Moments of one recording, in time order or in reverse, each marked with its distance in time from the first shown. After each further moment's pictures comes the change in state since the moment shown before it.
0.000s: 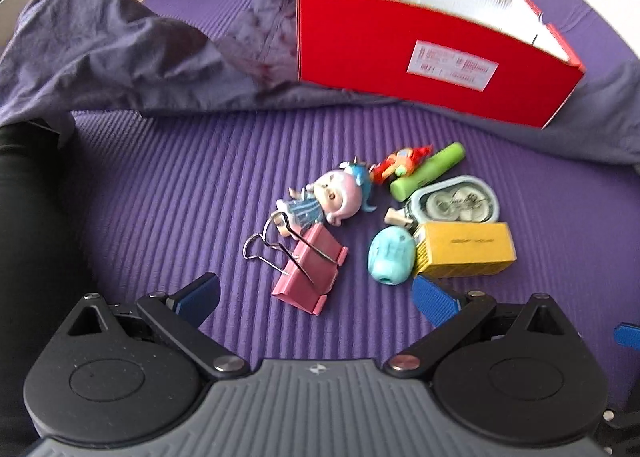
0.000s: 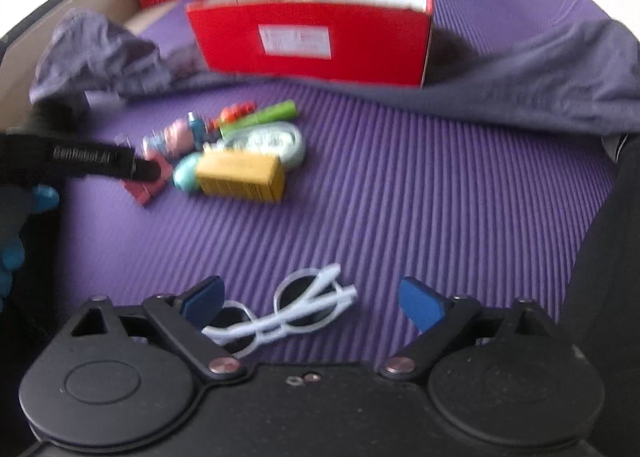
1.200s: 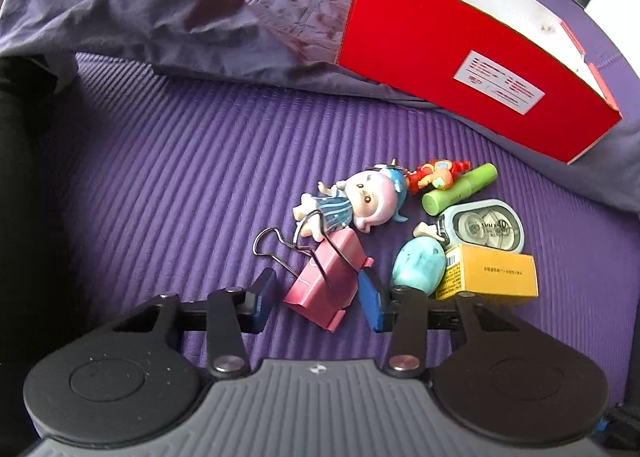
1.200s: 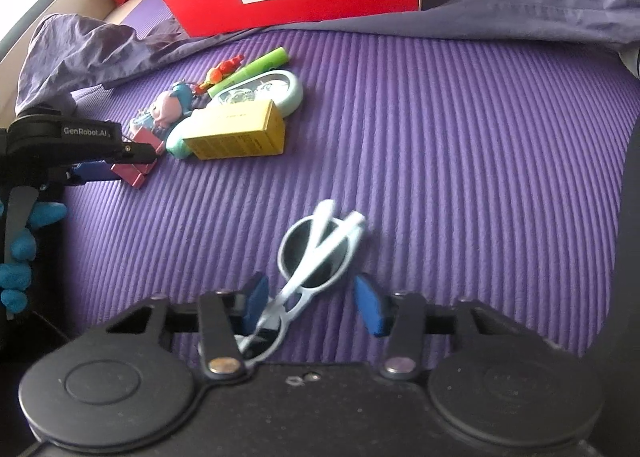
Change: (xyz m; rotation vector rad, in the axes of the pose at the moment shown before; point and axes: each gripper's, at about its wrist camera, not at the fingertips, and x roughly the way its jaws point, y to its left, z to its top) left arm 0.021 0.026 0.002 -0.151 0.009 -0.061; right arm 0.022 -0.007 -0.006 0.155 0.090 0.086
